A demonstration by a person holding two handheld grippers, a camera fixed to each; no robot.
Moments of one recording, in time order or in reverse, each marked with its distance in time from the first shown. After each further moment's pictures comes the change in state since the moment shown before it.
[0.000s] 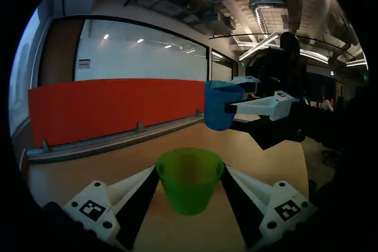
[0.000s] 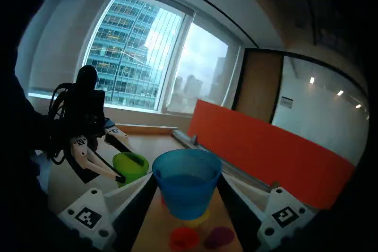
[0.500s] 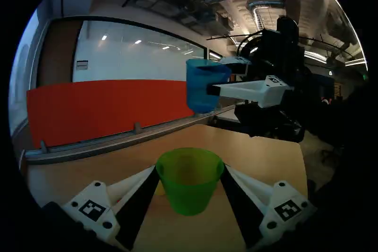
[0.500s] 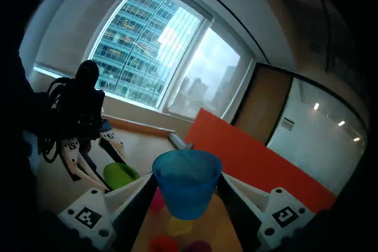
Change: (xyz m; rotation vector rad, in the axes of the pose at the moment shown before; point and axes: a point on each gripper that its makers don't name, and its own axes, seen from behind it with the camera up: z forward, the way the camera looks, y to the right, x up) left arm 0.001 0.011 0.004 -0.014 0.008 0.005; right arm 0.041 0.007 0.014 0.005 0.014 -0.185
